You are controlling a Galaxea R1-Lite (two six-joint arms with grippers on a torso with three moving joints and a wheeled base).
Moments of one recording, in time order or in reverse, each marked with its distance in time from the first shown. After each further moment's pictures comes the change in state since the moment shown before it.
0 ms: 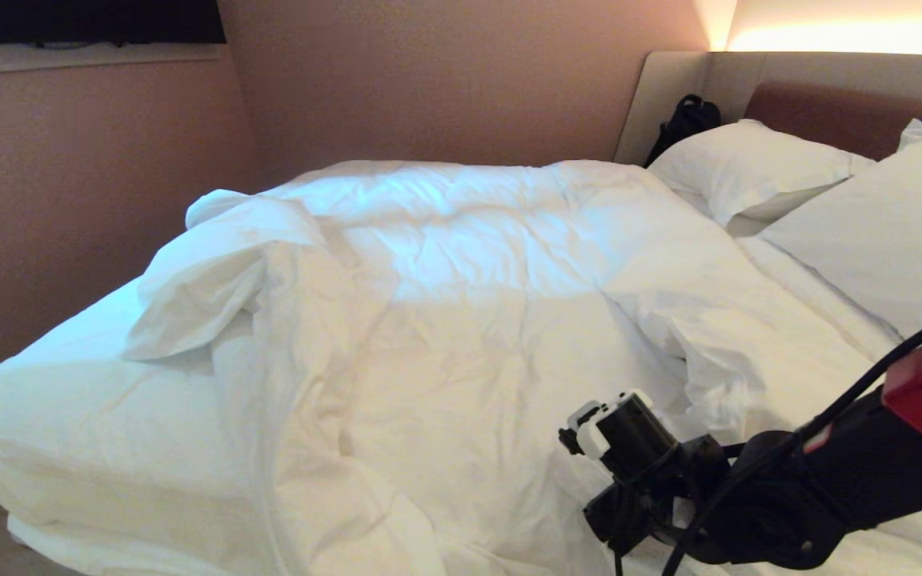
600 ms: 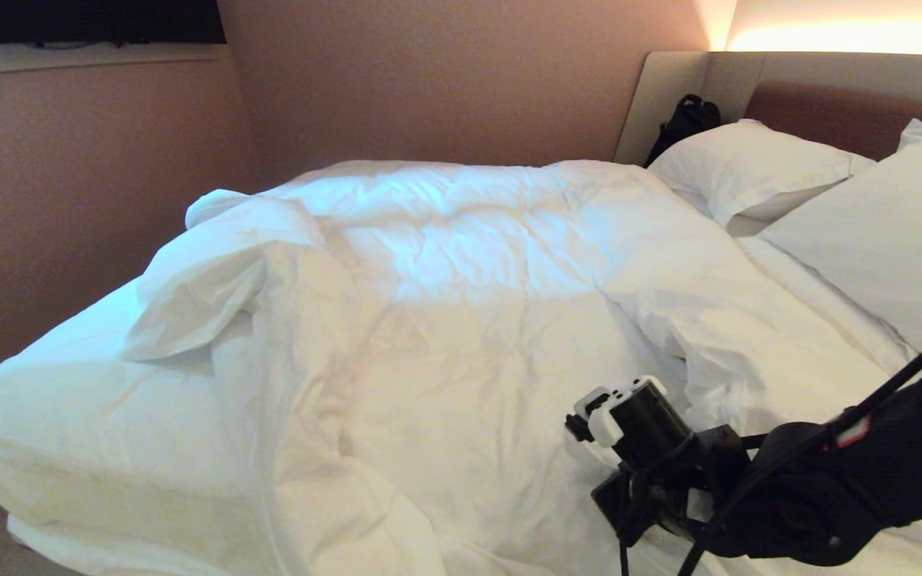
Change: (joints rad) left arm 0.000 0.000 0.000 0.000 0.001 0.000; right arm -0.002 -0.060 0.000 0.002 0.000 0.002
